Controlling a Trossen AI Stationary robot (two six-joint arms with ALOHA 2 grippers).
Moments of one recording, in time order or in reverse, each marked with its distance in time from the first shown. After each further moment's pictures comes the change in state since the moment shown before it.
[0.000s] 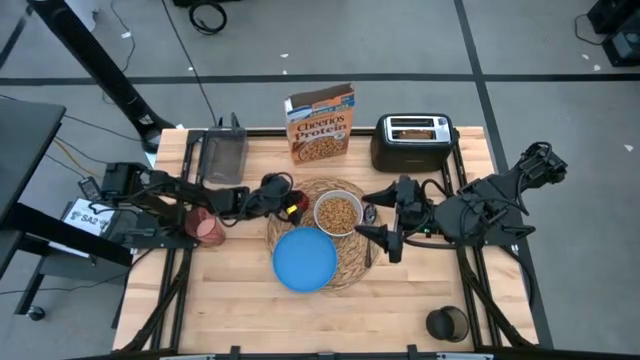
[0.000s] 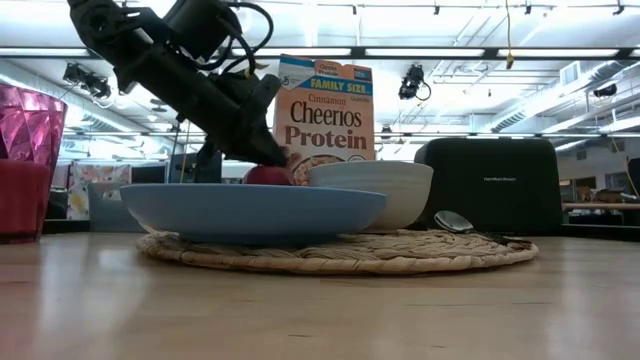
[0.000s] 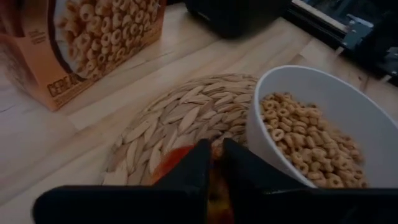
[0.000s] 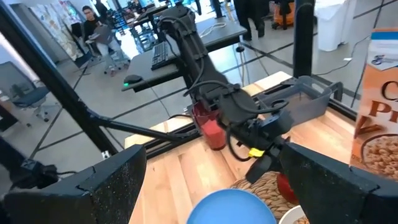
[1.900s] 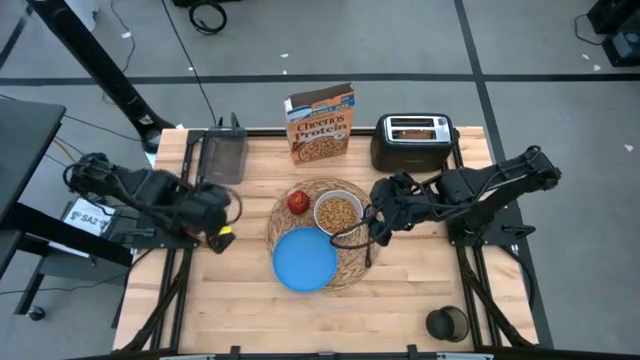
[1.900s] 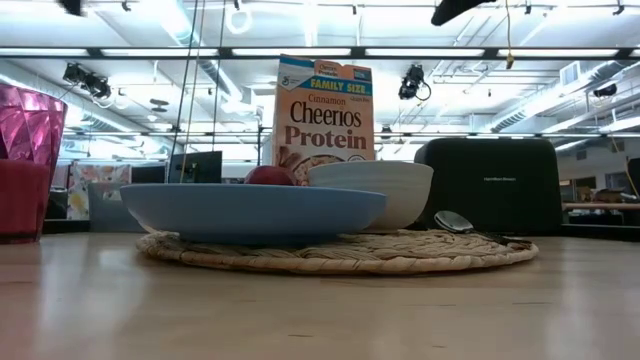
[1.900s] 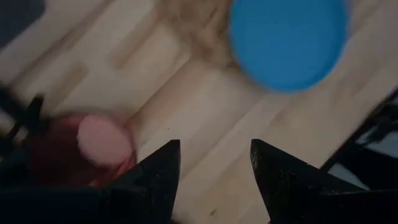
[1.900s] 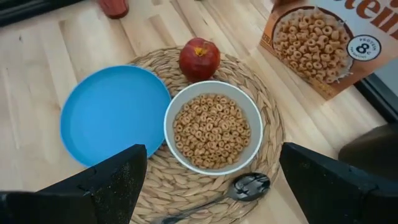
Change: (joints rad) left arm -0.416 -0.329 0.767 -1.821 0.338 -0.583; right arm -0.211 0.089 0.000 -0.580 -0.208 0.116
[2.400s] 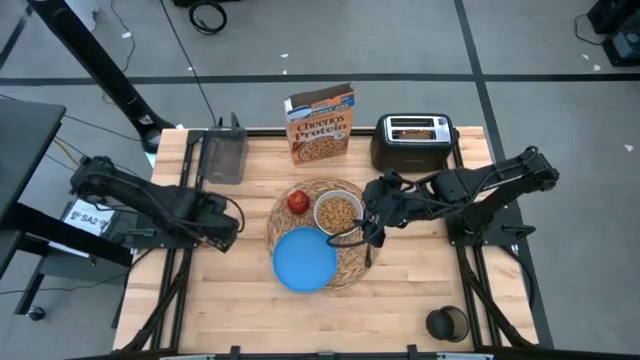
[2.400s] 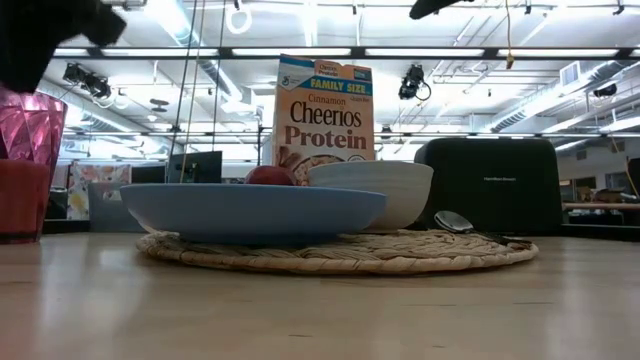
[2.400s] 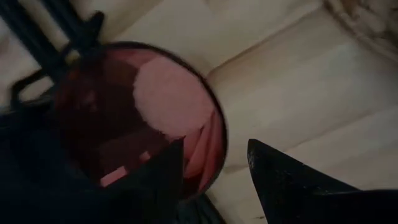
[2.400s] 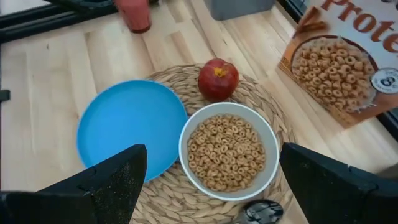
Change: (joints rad) left arm 0.044 0.002 -0.334 -0.009 0.087 -0.184; right arm -0.019 0.017 0.000 0.124 -0.038 -0.125
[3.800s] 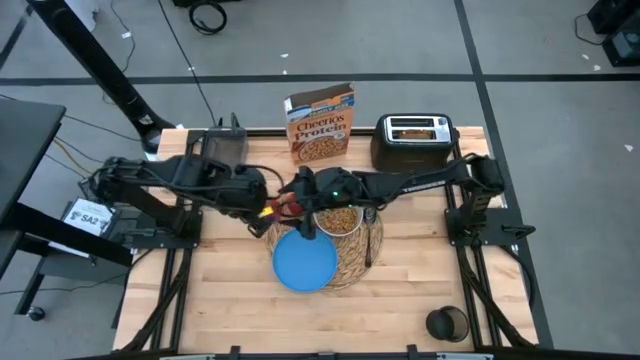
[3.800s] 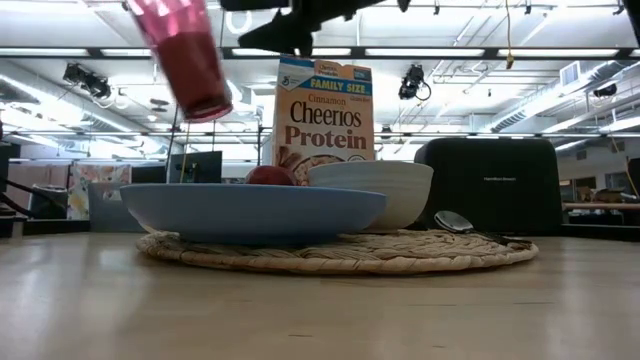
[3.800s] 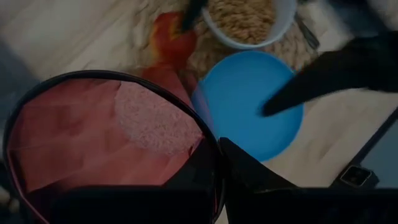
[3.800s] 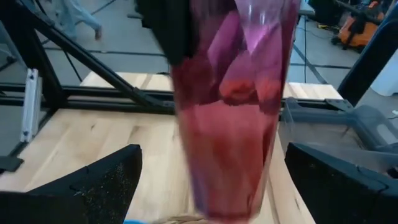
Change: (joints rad) left arm 0.145 0.302 0.708 0.018 -0.166 0.388; right arm -0.282 0.414 -0.025 1.005 -0.459 -0.583
